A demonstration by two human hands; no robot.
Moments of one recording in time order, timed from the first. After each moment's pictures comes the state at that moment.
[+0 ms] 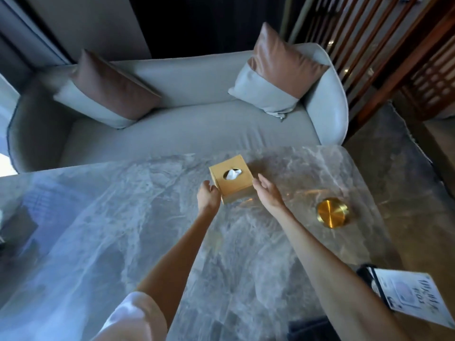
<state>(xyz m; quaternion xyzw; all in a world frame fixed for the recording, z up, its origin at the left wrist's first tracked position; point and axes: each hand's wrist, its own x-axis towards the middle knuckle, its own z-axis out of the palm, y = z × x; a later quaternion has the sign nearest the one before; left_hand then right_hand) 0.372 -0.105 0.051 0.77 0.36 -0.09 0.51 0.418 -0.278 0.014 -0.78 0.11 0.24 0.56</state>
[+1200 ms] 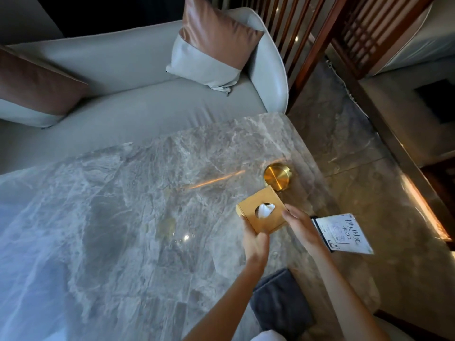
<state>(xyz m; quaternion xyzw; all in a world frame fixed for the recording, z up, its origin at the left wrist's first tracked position) 0.222 -0.351 0.032 0.66 0.27 -0.21 0.67 0.255 -0.492 0.034 -0.77 0.27 0.20 0.55</state>
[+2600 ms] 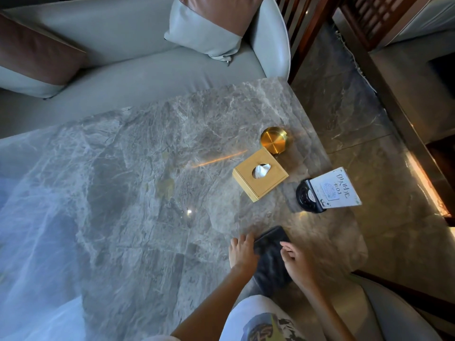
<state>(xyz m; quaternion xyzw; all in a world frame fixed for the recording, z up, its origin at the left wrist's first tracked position) 0.089 -0.331 -0.016 0.88 0.04 -0.41 0.26 0.046 -0.492 -0.021 -0.81 0.30 0.24 0.45</state>
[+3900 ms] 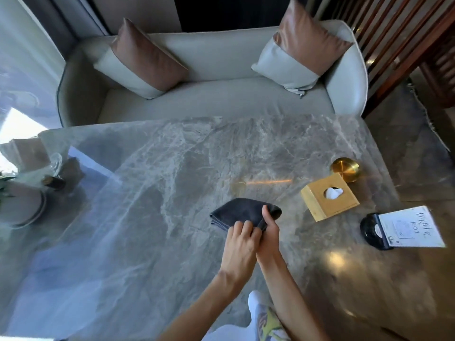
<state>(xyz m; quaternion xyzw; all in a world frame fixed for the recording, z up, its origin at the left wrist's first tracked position) 0.068 -0.149 0.114 0.99 -0.03 -0.04 0.16 0.119 -0.228 0.090 -0.29 0.32 0.30 0.85</state>
